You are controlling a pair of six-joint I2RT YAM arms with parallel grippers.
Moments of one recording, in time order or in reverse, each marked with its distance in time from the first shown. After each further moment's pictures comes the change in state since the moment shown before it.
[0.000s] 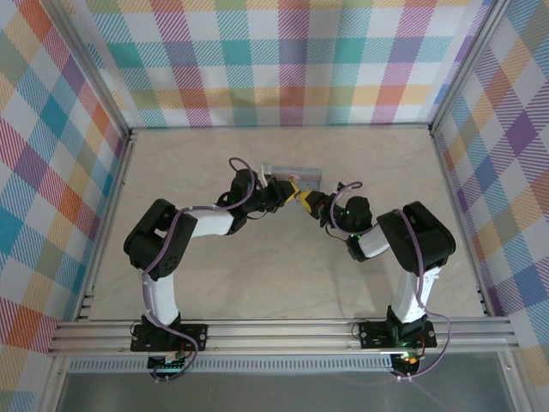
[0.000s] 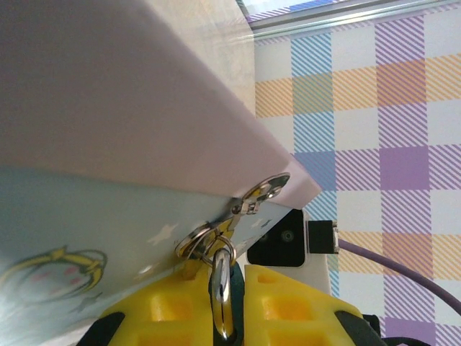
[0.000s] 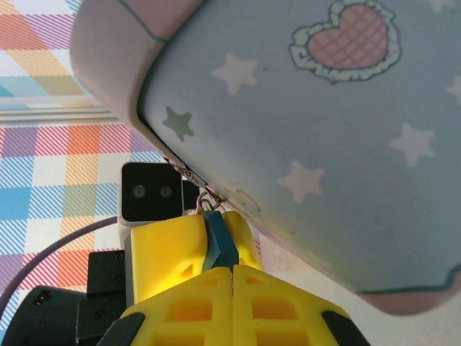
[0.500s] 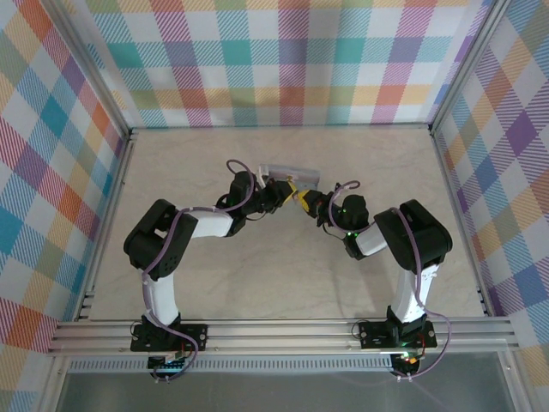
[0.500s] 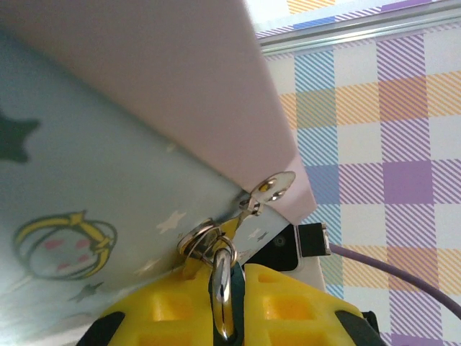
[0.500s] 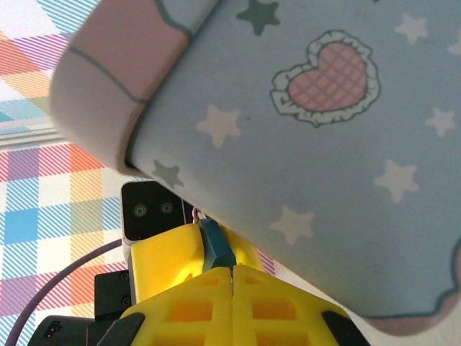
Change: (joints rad) left arm 0.000 0.000 -0.038 0.031 -0.043 -0.007; right arm 0.014 0.031 0.032 -0.029 0.006 0.072
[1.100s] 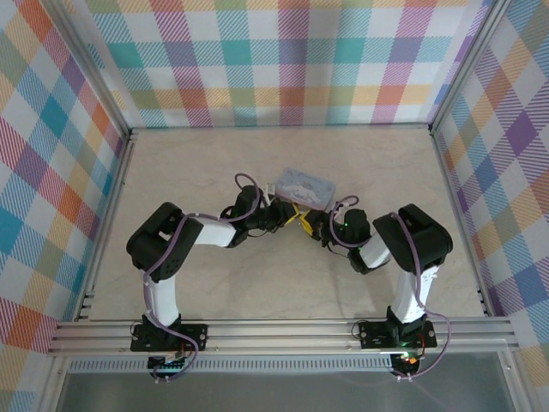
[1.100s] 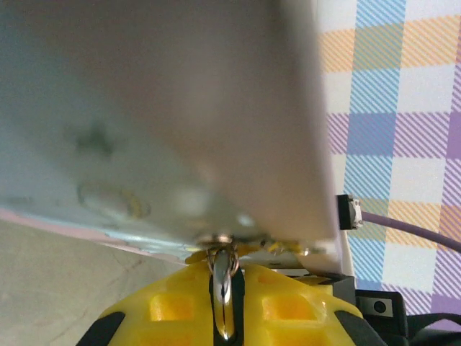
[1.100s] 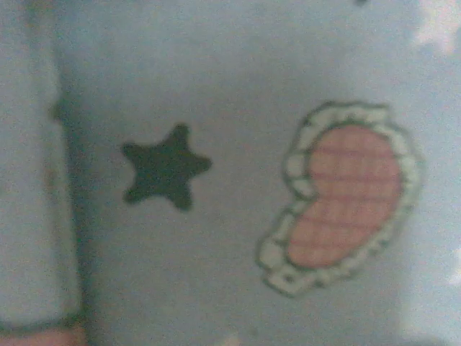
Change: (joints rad) left arm -0.058 0.000 -0.080 -0.067 0.043 0.031; right arm 0.012 -0.033 -0.168 -0.045 -0.048 -0.094
